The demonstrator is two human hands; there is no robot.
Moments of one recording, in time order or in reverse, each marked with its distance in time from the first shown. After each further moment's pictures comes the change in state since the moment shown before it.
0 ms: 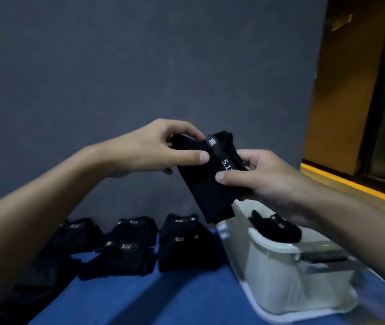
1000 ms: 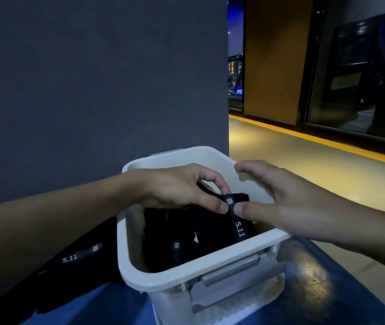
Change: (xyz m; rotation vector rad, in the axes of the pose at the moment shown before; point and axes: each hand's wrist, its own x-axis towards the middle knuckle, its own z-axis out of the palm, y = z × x) left_hand 0.148 -0.025 0.216 -0.217 -0.714 -0.208; right_hand -0.060 0.109 -0.148 -0.486 0.089 0.280
